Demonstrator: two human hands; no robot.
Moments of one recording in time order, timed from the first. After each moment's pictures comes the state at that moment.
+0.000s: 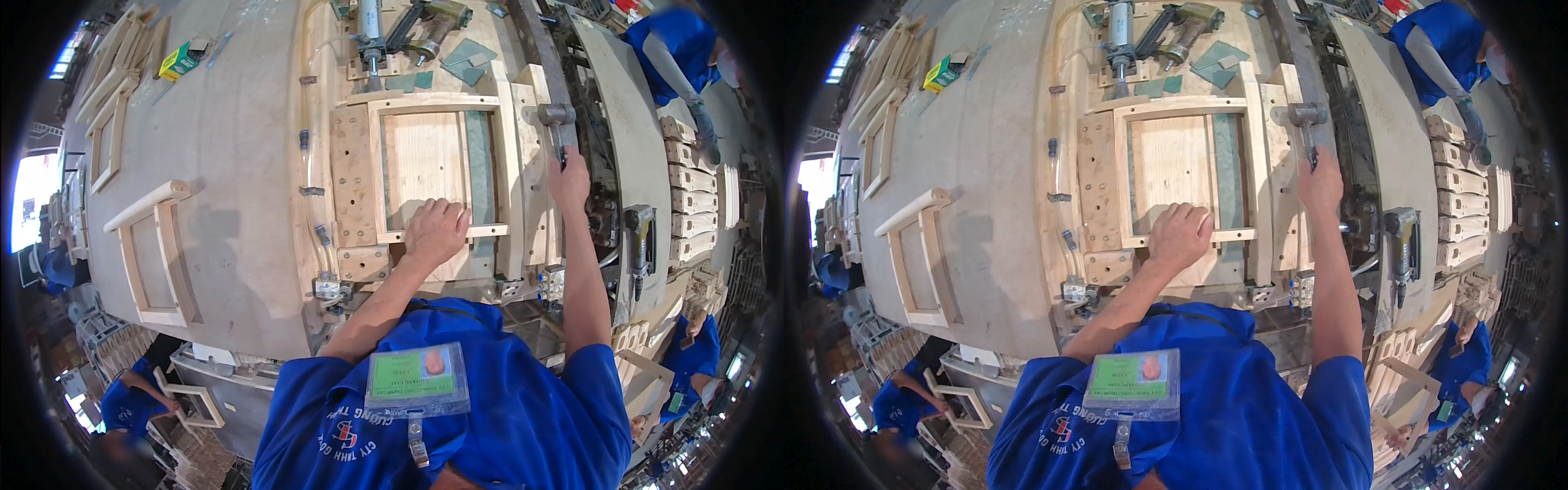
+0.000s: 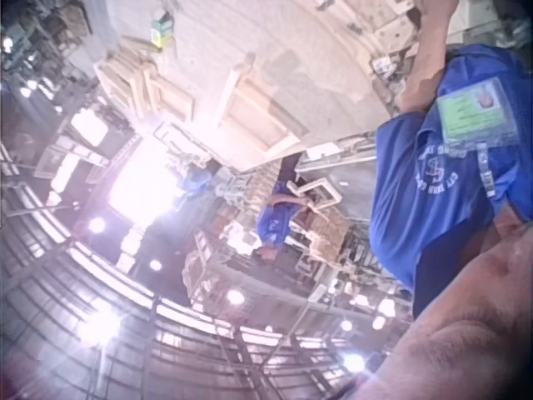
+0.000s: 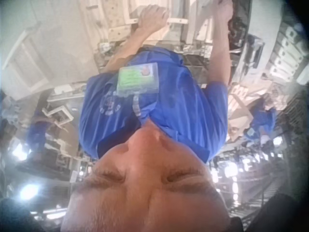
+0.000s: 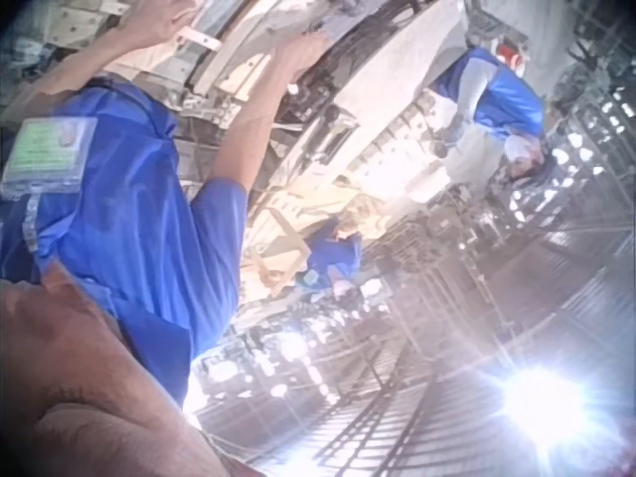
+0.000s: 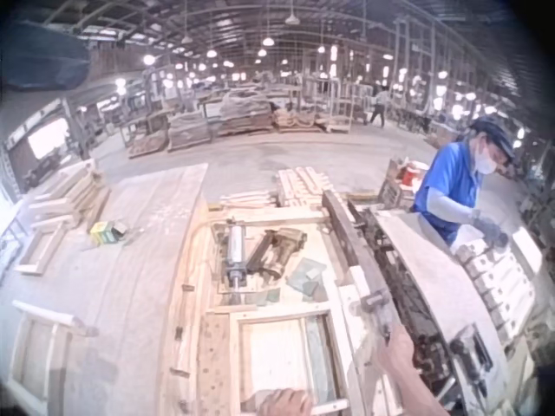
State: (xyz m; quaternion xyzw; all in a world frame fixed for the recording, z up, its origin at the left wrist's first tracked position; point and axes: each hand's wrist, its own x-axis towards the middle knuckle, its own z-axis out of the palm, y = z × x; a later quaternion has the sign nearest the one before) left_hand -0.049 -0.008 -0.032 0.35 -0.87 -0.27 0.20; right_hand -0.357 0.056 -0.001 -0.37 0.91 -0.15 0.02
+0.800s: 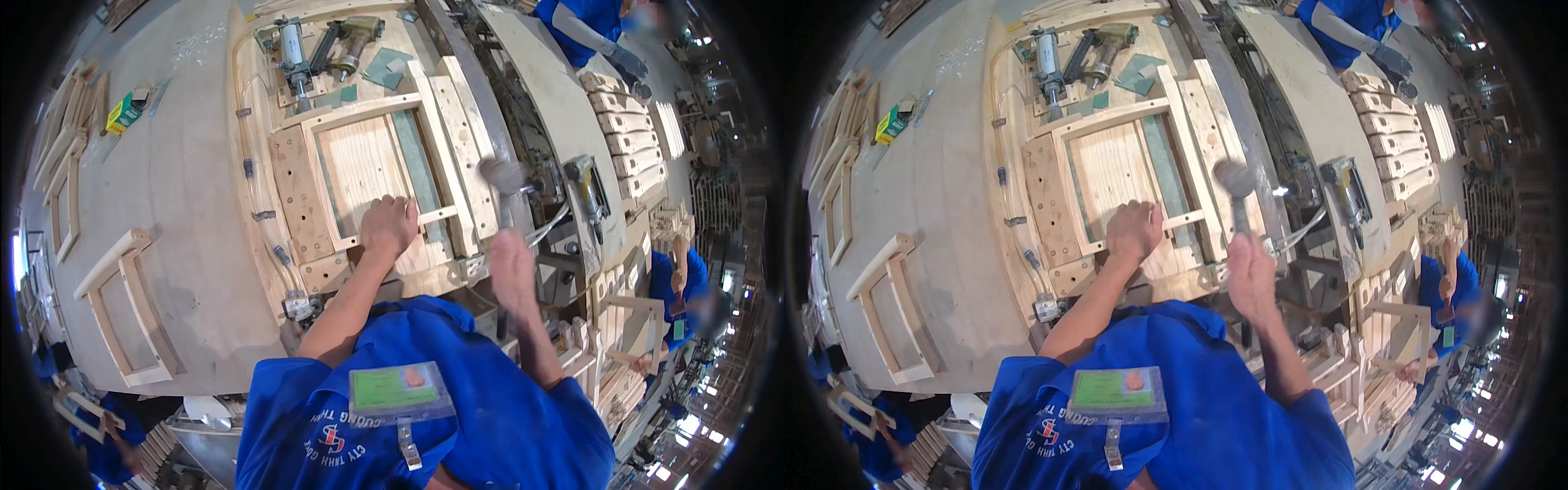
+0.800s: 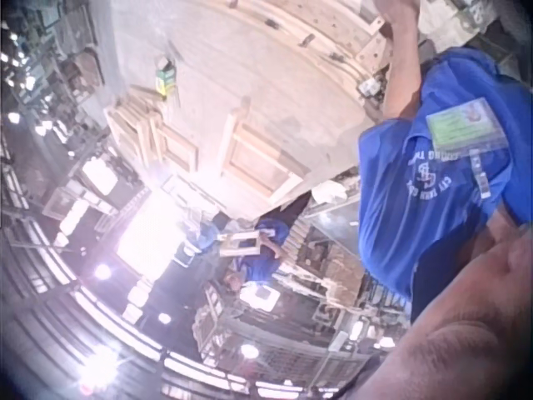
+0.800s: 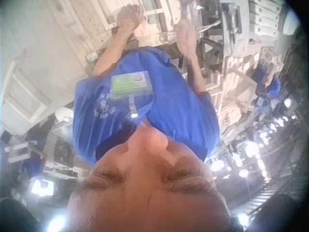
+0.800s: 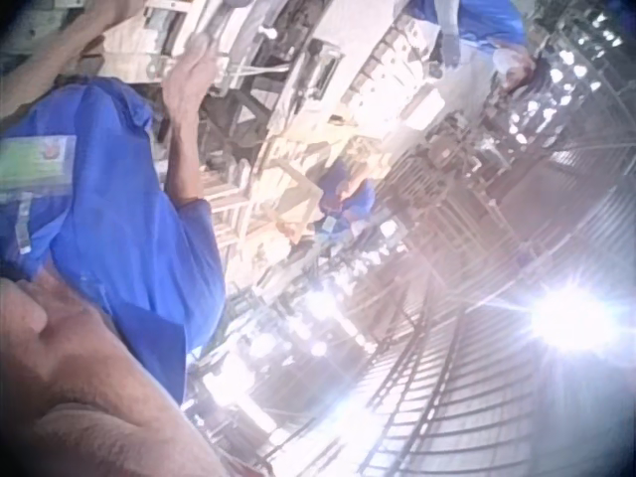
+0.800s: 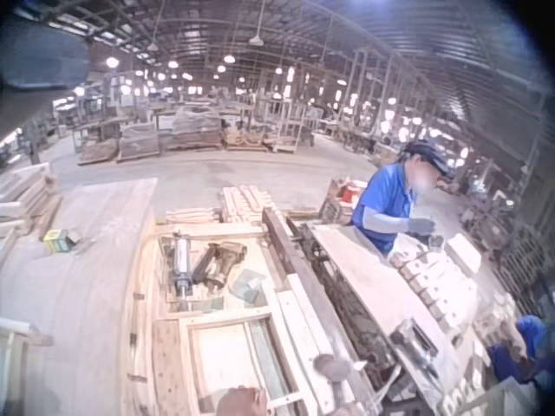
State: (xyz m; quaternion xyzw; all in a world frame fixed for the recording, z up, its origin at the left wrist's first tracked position) left_hand -0.044 -0.003 -0.028 0.37 -0.88 -0.29 0.11; right_hand -0.158 0.188 0.116 -0.28 0.85 -0.39 0.21
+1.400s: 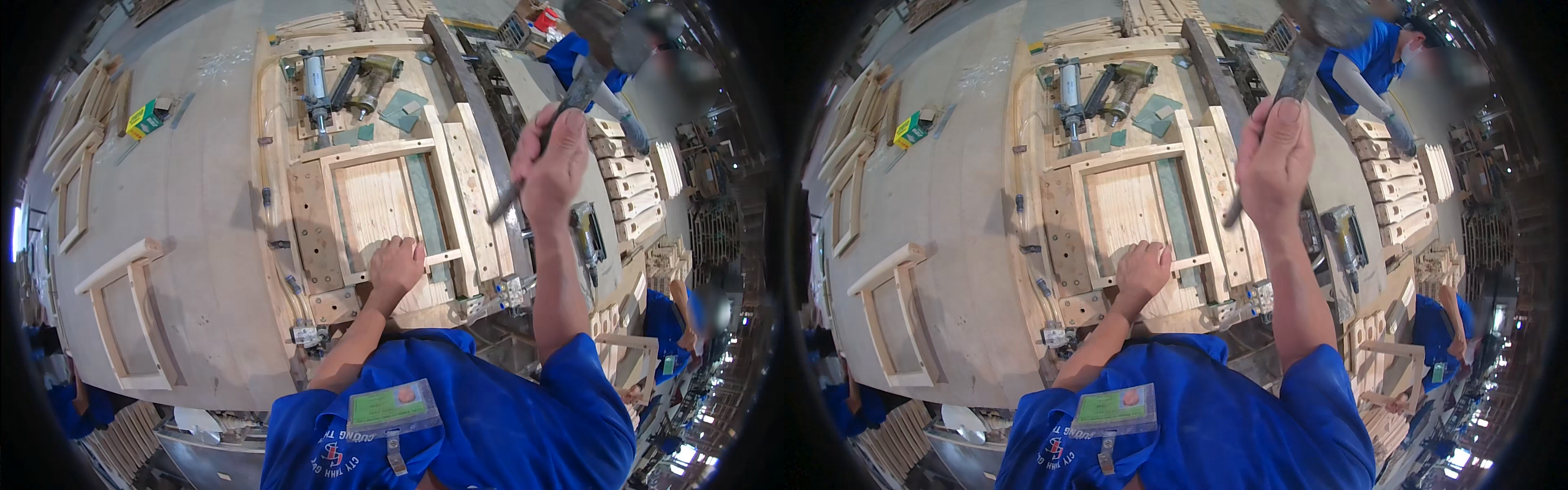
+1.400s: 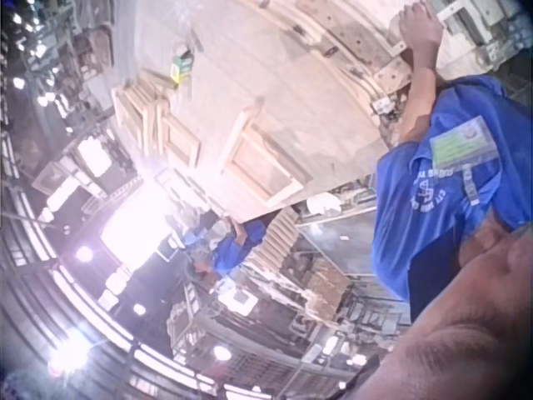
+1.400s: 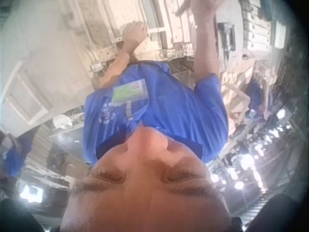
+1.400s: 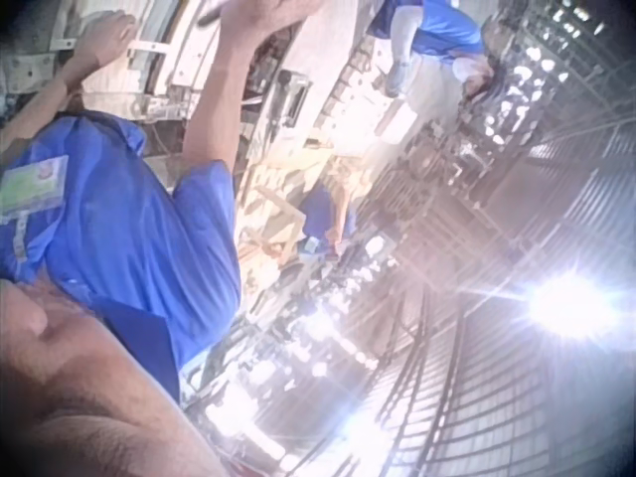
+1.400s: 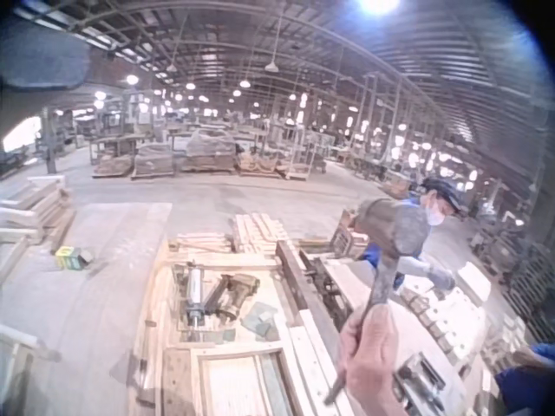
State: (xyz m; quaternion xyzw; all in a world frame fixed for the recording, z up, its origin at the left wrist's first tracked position) left_hand -0.043 -0.010 -0.031 0.37 -0.87 -0.27 0.20; right_hand -0.236 -0.005 0.235 -0.39 0.67 -0.62 0.10
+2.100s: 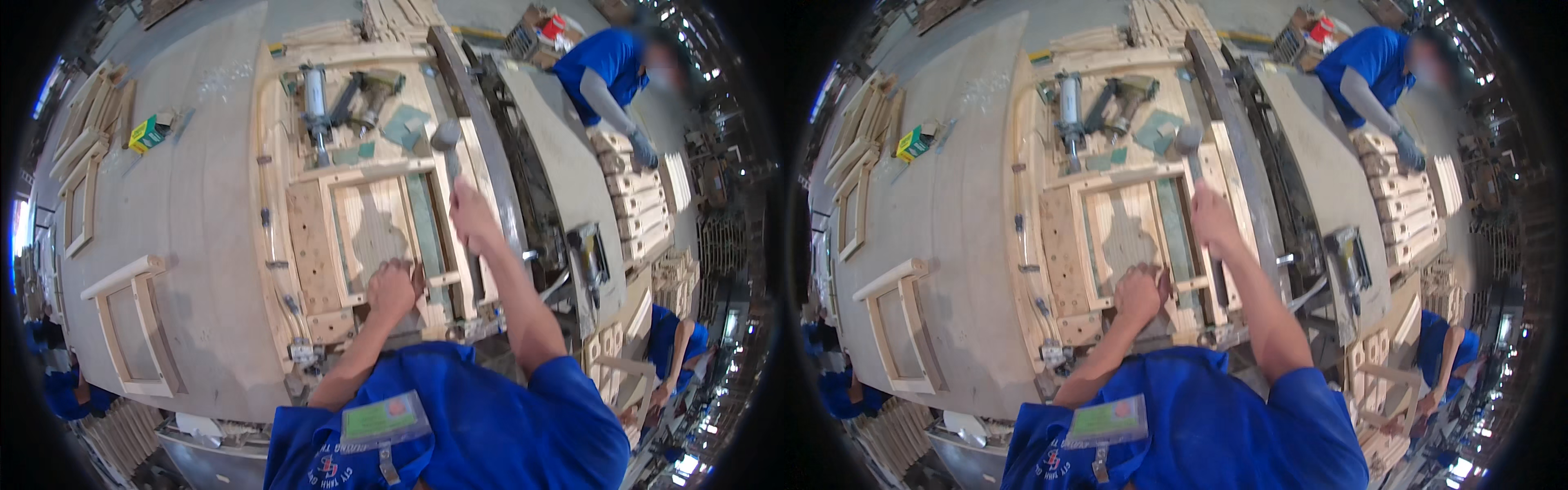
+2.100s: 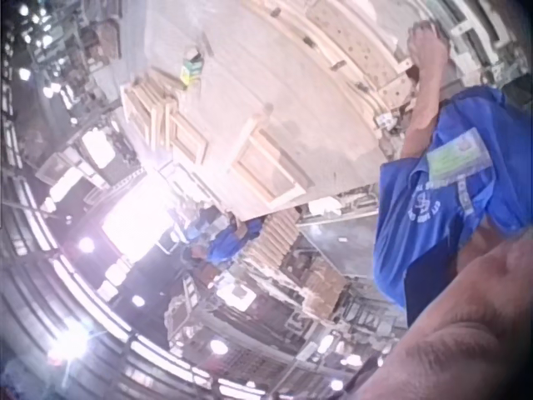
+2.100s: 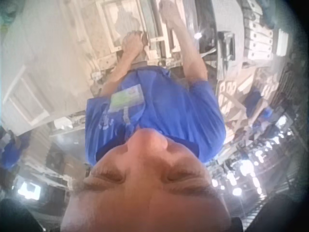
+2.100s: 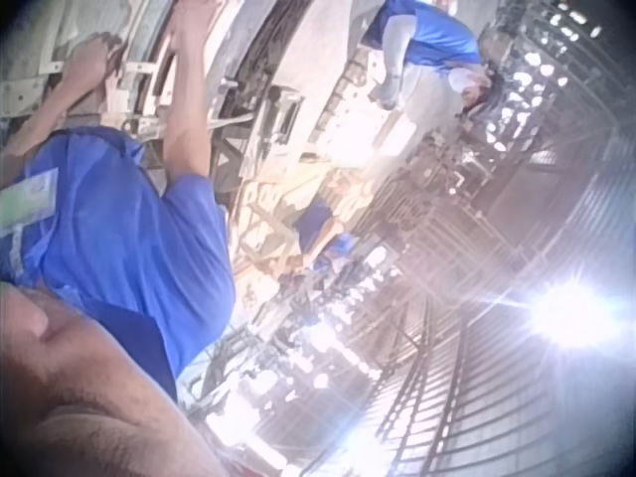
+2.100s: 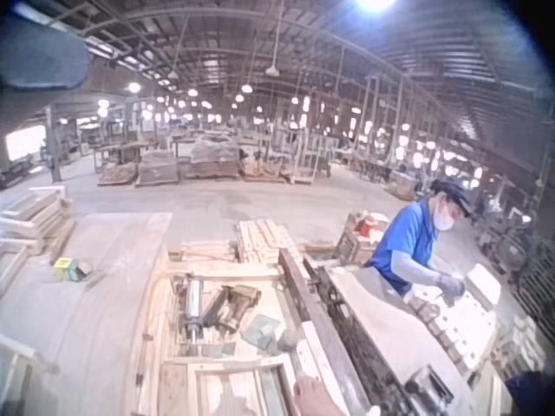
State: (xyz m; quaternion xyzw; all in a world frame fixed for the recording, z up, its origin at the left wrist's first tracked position) left_hand -0.055 -0.010 -0.018 0.41 -0.86 -0.30 0.05; right_hand -0.267 -0.016 0.071 -0.22 0.79 -0.42 0.38
